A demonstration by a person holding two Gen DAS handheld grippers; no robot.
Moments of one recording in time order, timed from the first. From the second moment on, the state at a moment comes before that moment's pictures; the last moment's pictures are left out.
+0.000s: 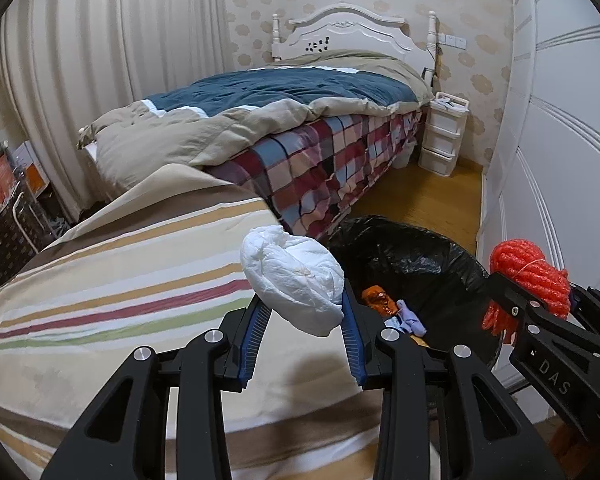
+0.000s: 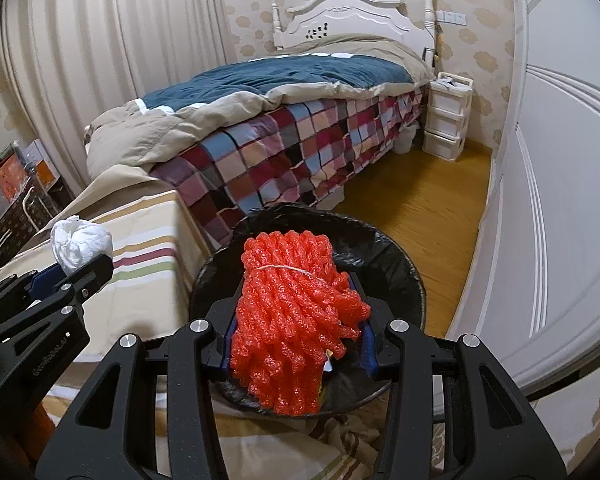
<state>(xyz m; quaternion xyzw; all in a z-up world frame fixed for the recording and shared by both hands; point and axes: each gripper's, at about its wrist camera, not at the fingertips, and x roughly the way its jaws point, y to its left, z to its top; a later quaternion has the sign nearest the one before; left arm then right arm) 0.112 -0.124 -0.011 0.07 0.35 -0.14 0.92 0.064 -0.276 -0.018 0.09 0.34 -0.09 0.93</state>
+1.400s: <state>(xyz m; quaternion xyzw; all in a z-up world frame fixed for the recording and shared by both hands) 0.146 -0.163 -0.036 0.10 0.35 -0.13 0.92 0.095 -0.318 -0.058 0.10 0.36 -0.13 0.92</state>
